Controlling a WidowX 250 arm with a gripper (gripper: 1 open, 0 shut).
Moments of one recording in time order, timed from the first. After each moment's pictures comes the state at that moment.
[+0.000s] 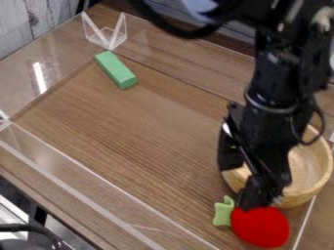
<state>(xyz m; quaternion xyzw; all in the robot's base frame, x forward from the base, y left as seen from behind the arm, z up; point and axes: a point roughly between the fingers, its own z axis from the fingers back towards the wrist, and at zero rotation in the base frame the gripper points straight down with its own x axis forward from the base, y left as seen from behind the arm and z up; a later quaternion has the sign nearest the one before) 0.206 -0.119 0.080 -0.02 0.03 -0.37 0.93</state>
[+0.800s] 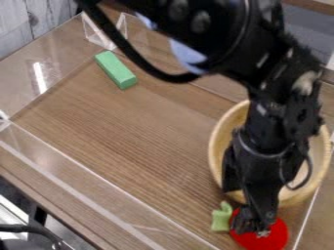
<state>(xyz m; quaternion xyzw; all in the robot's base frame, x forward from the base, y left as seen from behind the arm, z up) 0.204 -0.119 0.048 0.00 -0.01 -0.42 0.91</state>
